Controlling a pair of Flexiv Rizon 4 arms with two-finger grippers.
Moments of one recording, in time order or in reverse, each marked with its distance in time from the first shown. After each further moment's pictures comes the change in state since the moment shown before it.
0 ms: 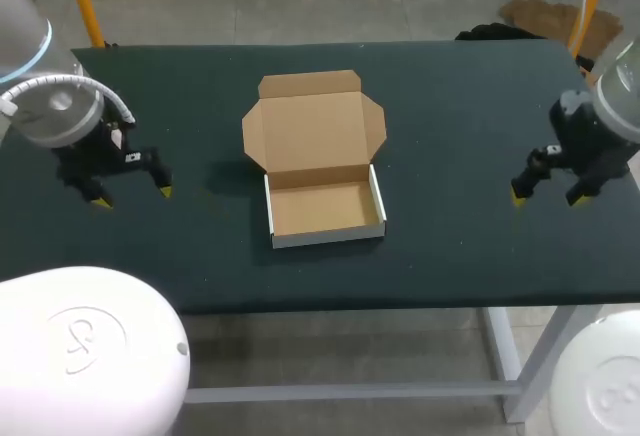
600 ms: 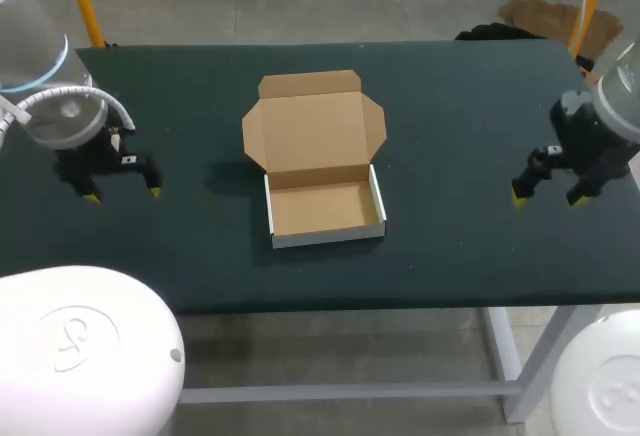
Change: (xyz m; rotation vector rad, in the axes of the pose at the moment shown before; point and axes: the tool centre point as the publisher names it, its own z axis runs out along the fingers) left arm -0.037 -0.033 0.035 0.023 -0.081 0.034; right arm 0.000 0.000 0.000 -0.002 0.001 0.000
